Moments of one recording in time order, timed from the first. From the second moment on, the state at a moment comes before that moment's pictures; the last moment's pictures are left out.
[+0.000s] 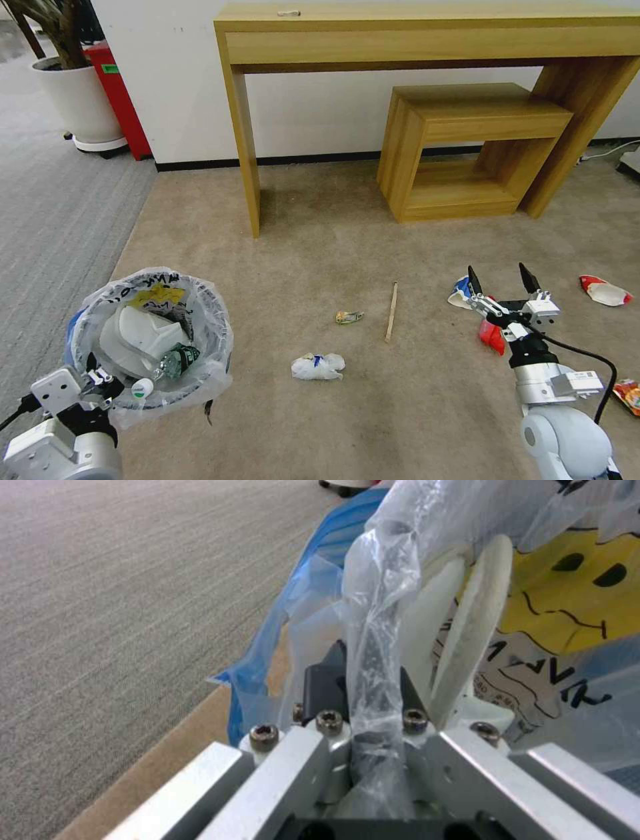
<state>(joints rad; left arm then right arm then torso) 1.83 -1.55 -0.73 -2.50 -0.34 0.36 -0.53 -1.49 1.26 0.74 1.97 0.38 0.29 -0.13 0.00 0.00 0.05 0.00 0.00</state>
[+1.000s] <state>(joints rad) 1.88 -1.57 -0.74 -2.50 -0.31 0.36 -0.53 -1.23 0.97 0.39 1.73 0.34 -0.11 -0.40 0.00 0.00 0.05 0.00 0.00</state>
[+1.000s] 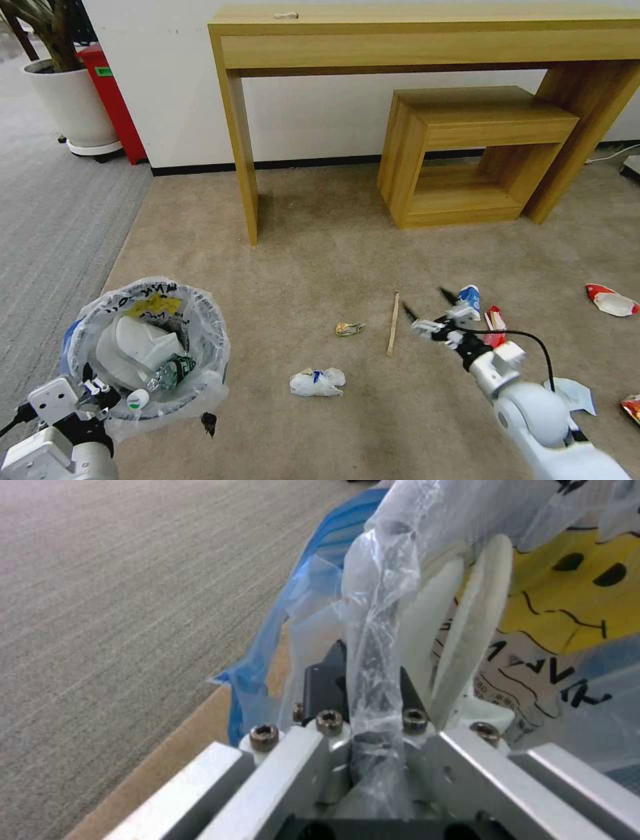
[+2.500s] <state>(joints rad) 1.90 -1.61 -0.75 -2.50 -0.25 0.34 -0.53 -0.74 1.39 0.08 0.90 -0.33 0.02 -0.96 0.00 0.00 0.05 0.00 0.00</state>
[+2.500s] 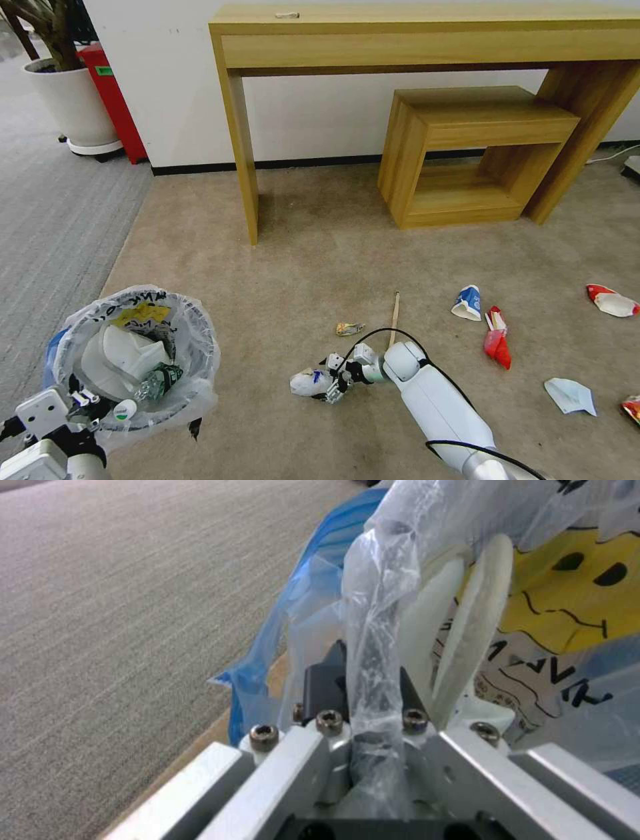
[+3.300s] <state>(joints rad) 1.92 -1.61 -0.75 -2.50 -0.26 0.34 -0.53 -0.82 1.34 0.11 0.97 -0.29 0.02 -0.77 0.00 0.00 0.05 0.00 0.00</state>
